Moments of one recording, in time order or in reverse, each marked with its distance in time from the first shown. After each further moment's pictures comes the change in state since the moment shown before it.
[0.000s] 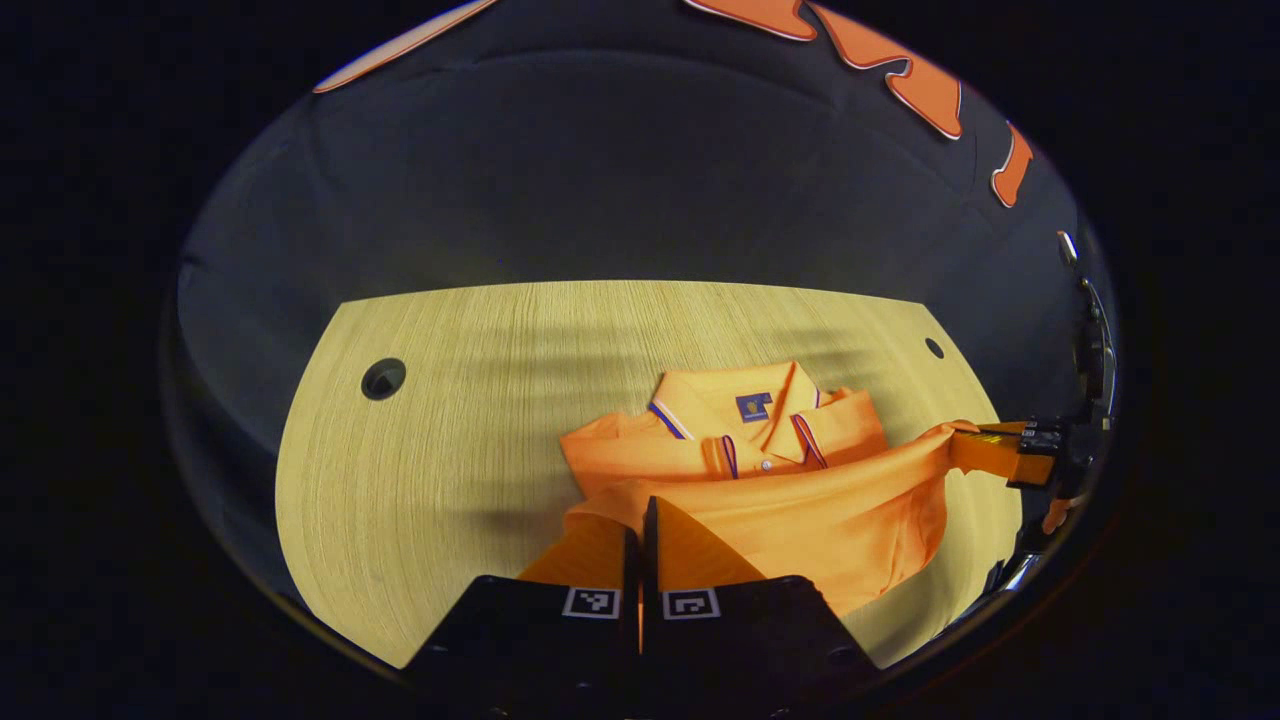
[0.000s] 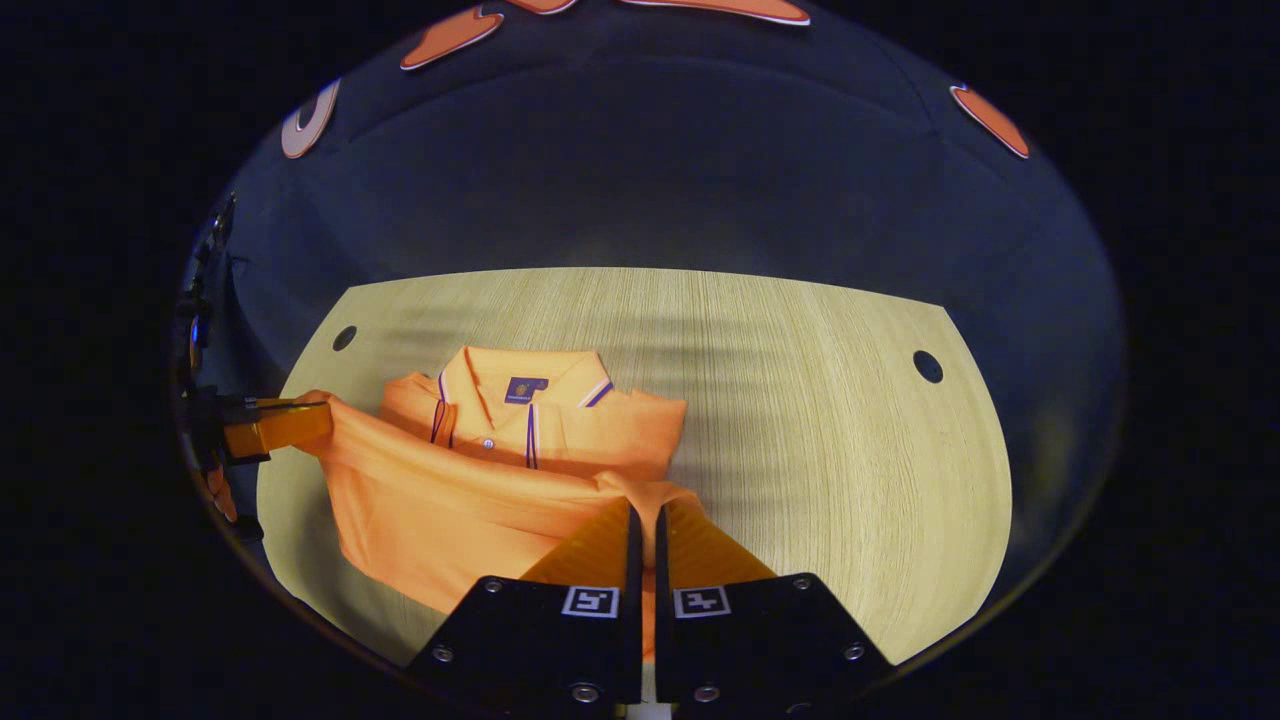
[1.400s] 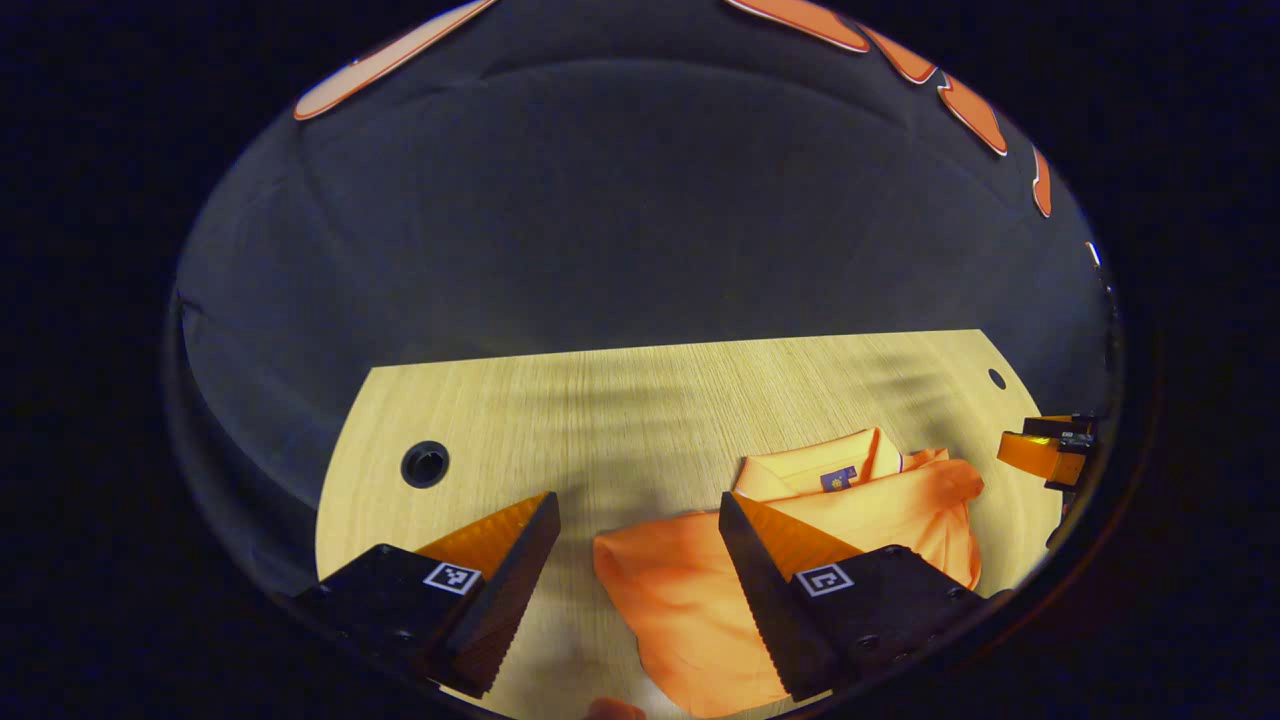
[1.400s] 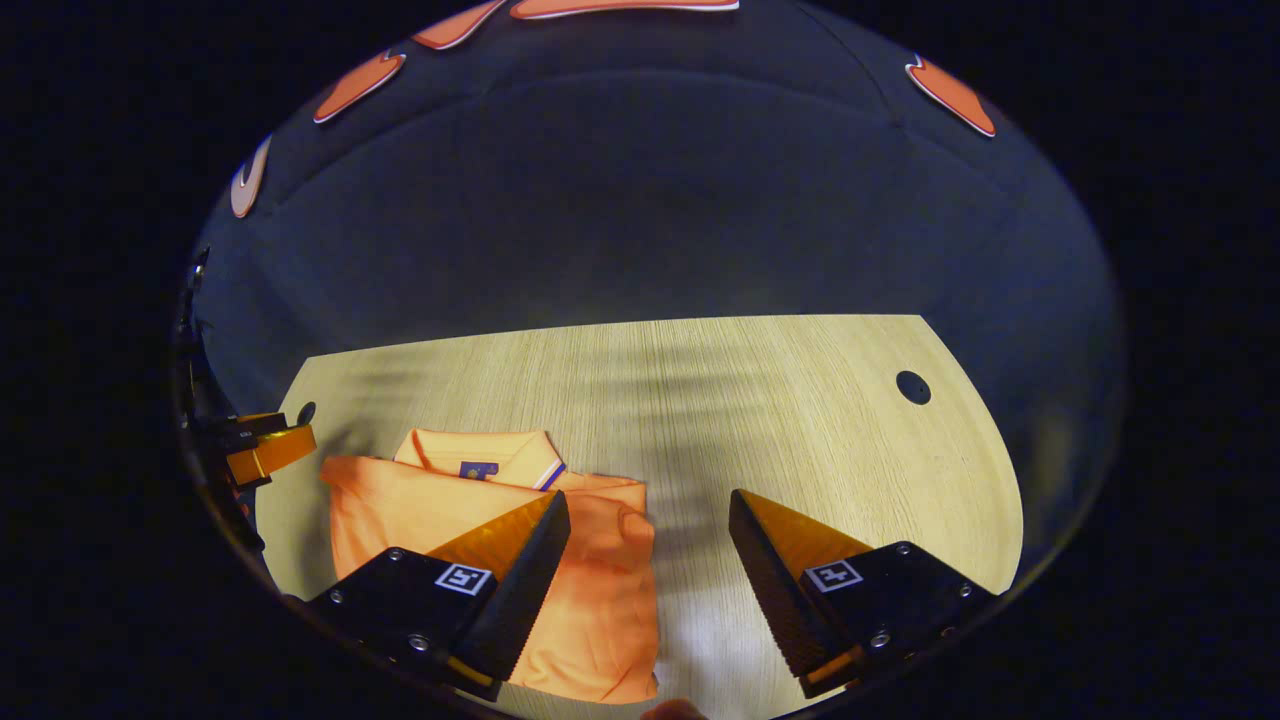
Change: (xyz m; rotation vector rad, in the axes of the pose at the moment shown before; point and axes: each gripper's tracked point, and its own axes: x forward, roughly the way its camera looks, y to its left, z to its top) left arm 0.015 0.043 0.059 0.042 -0.118 0.141; right arm 0.004 -0.032 0.039 0.141 -0.133 -0.051
